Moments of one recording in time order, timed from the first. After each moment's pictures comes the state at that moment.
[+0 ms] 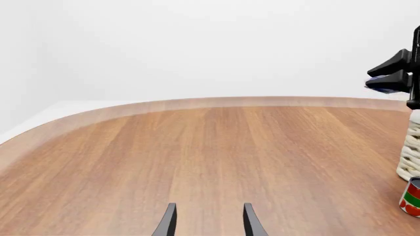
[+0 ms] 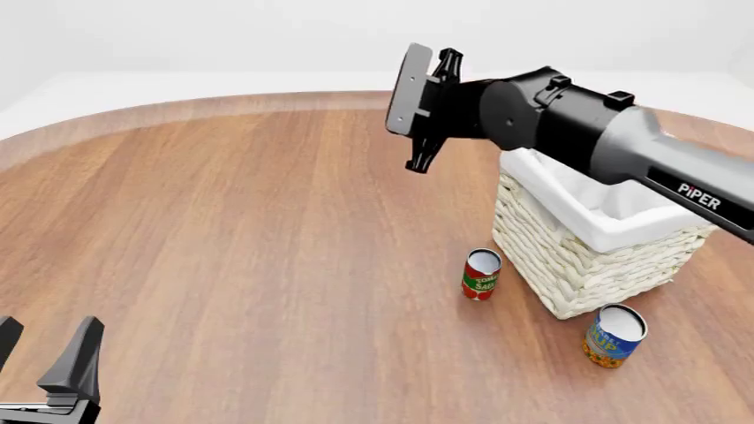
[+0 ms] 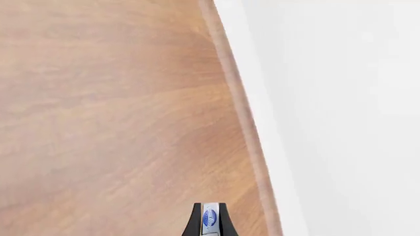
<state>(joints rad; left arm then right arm) 0.00 0.01 0.00 0.00 0.00 0.51 1.77 -1.57 0.35 -1.01</state>
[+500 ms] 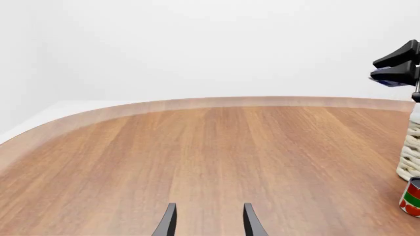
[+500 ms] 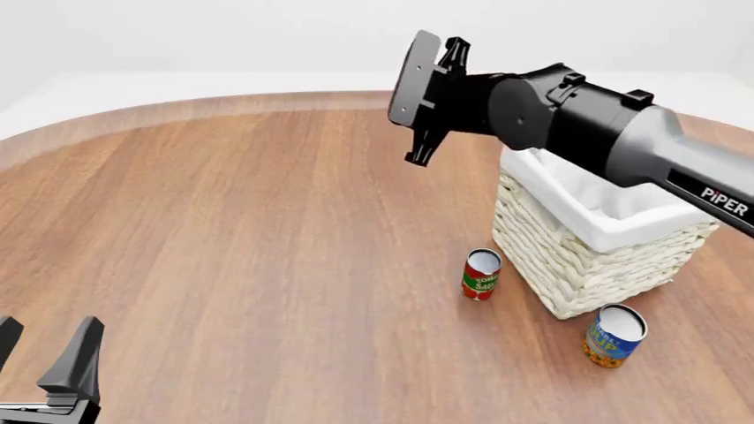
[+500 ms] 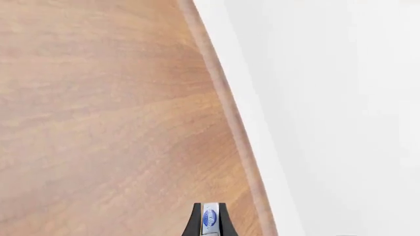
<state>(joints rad) 0.00 0.01 0.00 0.00 0.00 0.52 1.72 -1.54 0.30 -0.98</state>
